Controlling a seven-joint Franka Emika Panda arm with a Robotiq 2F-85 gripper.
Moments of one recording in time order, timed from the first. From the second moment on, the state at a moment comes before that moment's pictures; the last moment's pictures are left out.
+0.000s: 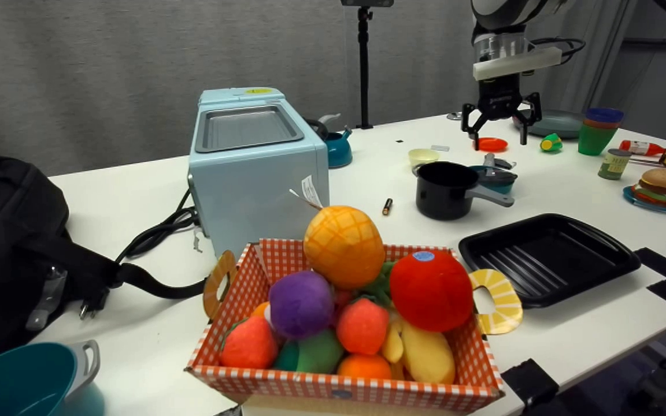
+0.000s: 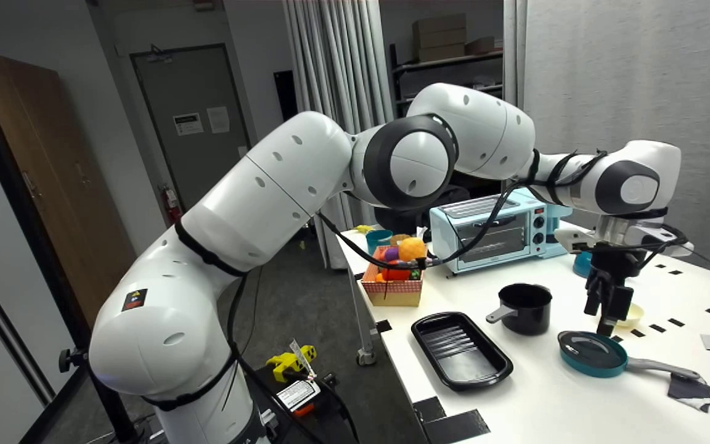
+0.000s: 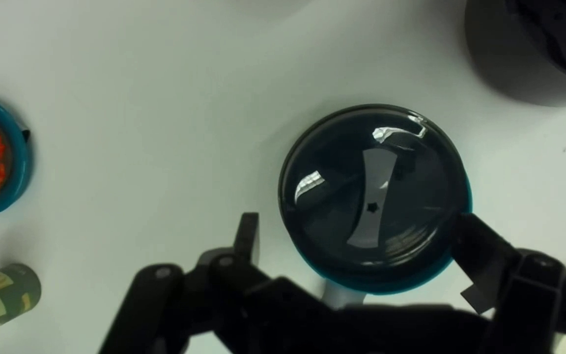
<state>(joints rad) -0.14 0.99 -0.14 -1.05 0.09 1.77 0.64</state>
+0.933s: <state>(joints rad) -0.14 1.10 -0.14 -0.98 0.10 1.77 0.67</state>
